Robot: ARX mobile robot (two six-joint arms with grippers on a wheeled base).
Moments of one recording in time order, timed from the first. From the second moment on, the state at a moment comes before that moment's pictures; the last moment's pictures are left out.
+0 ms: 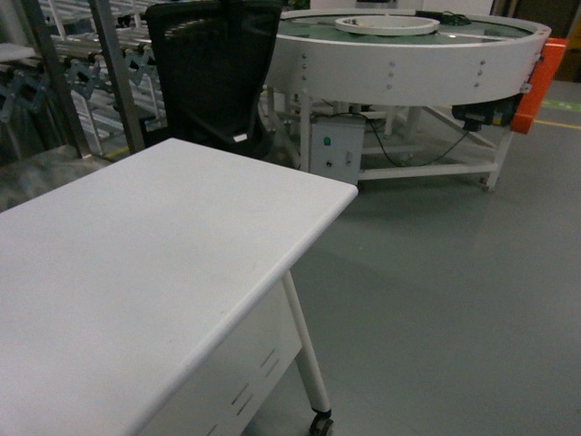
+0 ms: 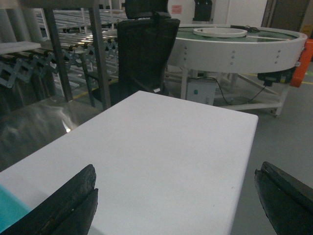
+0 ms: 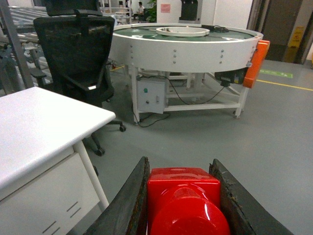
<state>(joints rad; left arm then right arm) 0.00 0.01 0.02 0.00 0.00 0.00 0.00 0.00 0.01 0.00 0.00 0.01</state>
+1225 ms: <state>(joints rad) 0.00 0.01 0.02 0.00 0.00 0.00 0.00 0.00 0.01 0.00 0.00 0.01</state>
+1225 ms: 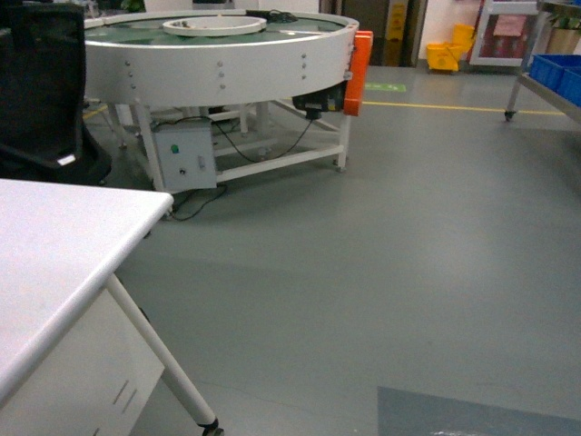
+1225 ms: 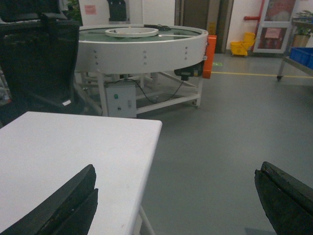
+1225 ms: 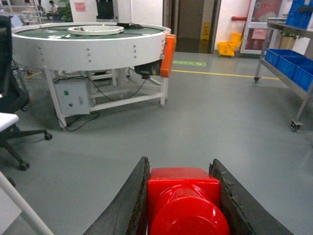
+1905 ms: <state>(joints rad) 0.00 0.01 0.02 0.00 0.00 0.00 0.00 0.00 0.01 0.00 0.00 0.01</state>
